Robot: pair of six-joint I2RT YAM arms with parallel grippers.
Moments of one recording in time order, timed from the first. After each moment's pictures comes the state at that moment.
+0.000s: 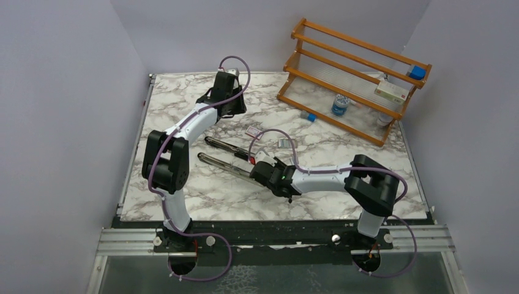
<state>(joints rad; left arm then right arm) -0.34 1.87 1.46 -0.29 0.06 -0.38 1.13 1.79 0.98 -0.36 0.72 0.06</state>
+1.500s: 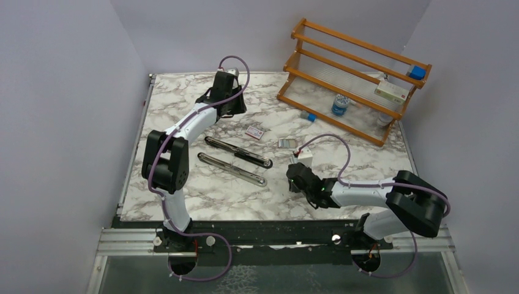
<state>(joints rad) -0.33 1.87 1.46 -0.29 0.08 -0.38 0.99 1.41 0.49 0.10 0.50 0.61</state>
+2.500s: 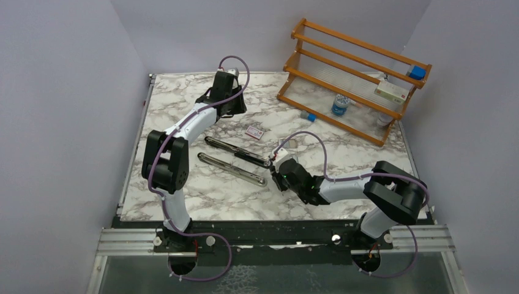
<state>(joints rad) -0.33 1.87 1.46 -0.29 0.08 -0.38 1.00 1.58 0.55 0.39 0.28 0.19</state>
